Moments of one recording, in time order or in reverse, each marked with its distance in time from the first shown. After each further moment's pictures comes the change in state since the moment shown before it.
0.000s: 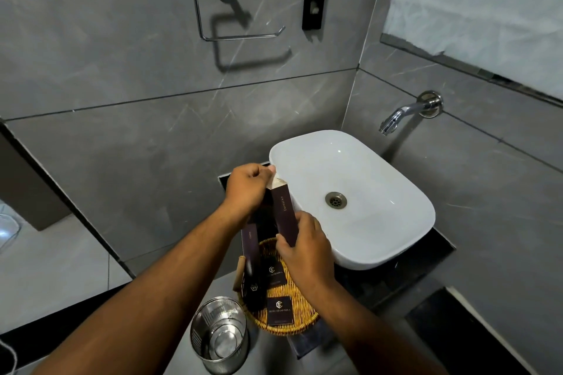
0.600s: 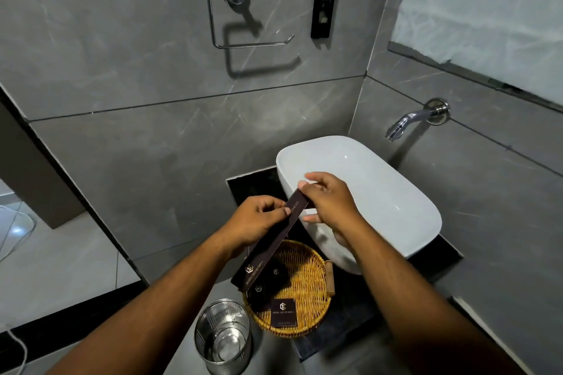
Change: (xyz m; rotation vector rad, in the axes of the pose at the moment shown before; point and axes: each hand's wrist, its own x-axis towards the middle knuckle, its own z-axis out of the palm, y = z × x) left_hand -0.037 -0.024 -0.021 0.076 -0.430 -0.046; right_hand 0.073 -0.029 -0.062 0.698 -0.221 0.336
